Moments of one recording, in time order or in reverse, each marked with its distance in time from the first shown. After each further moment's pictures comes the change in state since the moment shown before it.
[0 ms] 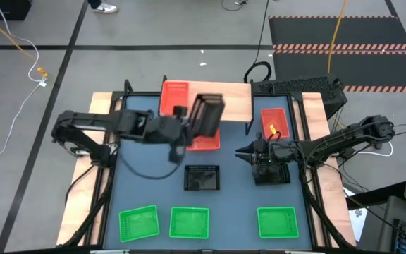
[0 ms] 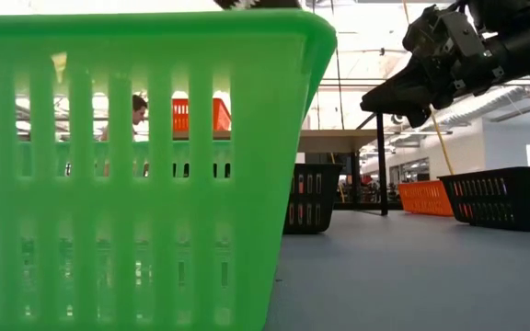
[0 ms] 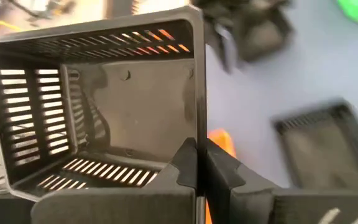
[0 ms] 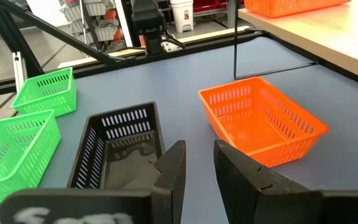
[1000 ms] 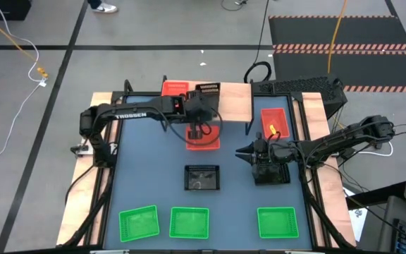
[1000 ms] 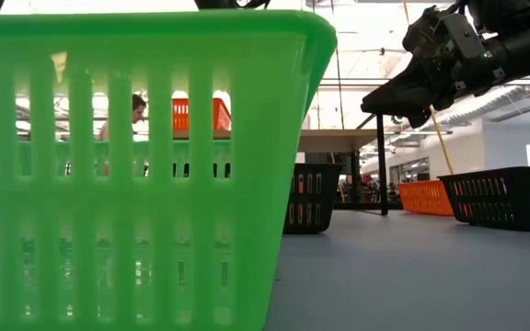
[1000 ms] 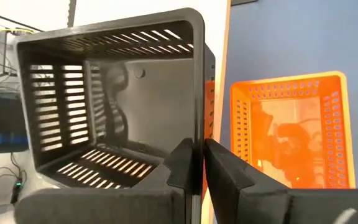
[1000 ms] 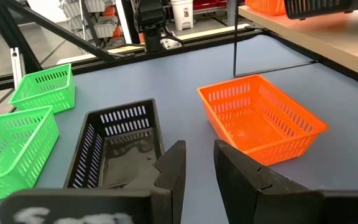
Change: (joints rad) left arm 0.299 0.265 -0.002 -0.014 0.015 -0.010; right arm 0.000 0.000 0.000 -0.007 0.000 -0.006
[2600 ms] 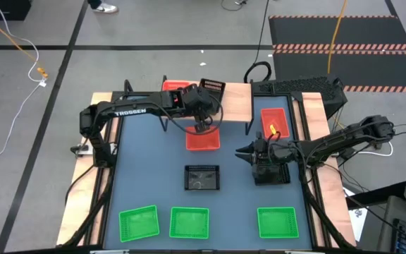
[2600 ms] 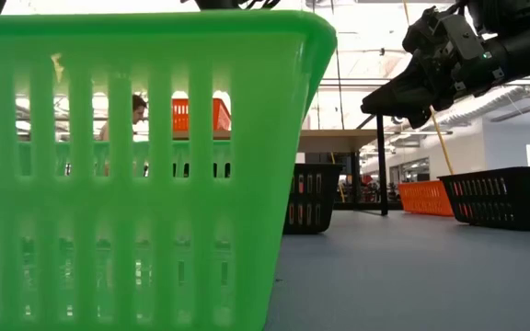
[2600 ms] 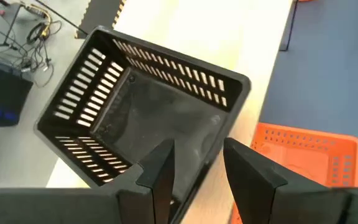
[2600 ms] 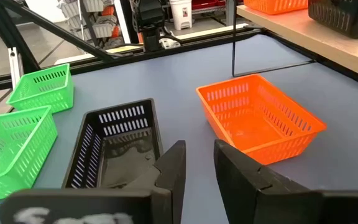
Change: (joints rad) left arm 0.042 -0.007 0.000 0.111 0.017 -0.173; right arm -0.001 0.000 0.000 -0.003 0.004 0.001
